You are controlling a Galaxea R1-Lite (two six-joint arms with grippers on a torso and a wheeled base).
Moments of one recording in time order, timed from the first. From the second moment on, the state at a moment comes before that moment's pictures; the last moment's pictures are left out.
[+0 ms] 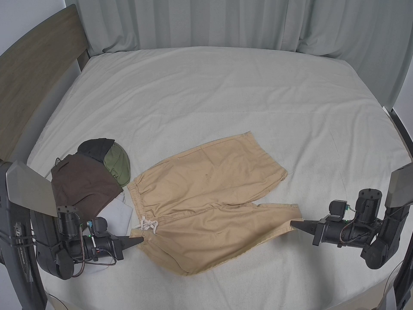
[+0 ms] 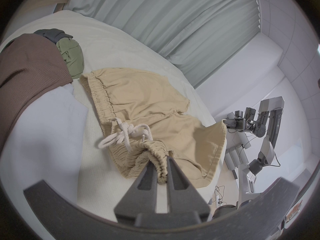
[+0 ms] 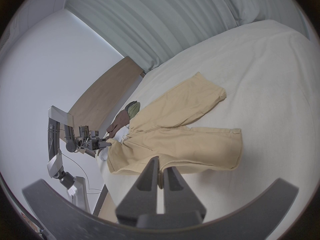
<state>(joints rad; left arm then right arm) -0.04 2.32 -0.20 -1.55 -0.79 -0.15 0.20 2.10 -0.16 -1.54 0.60 0.29</state>
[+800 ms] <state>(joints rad) -0.03 2.26 -0.23 -1.55 -0.76 -0.21 0.20 2.05 -0.22 -1.54 0.58 0.37</state>
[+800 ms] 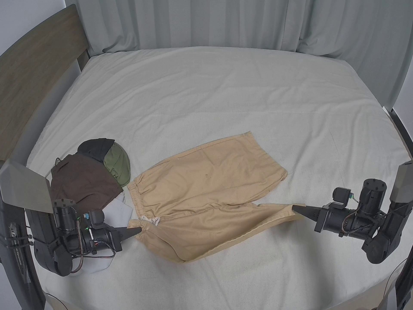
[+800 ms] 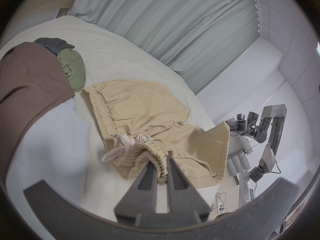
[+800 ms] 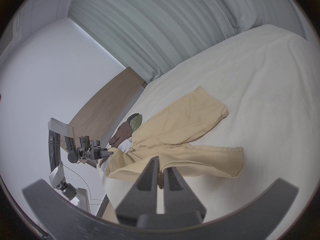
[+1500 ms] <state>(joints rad) -0.04 2.22 -0.25 -1.55 -0.73 -0.23 0.22 2.03 -0.24 -1.54 0.58 0.37</state>
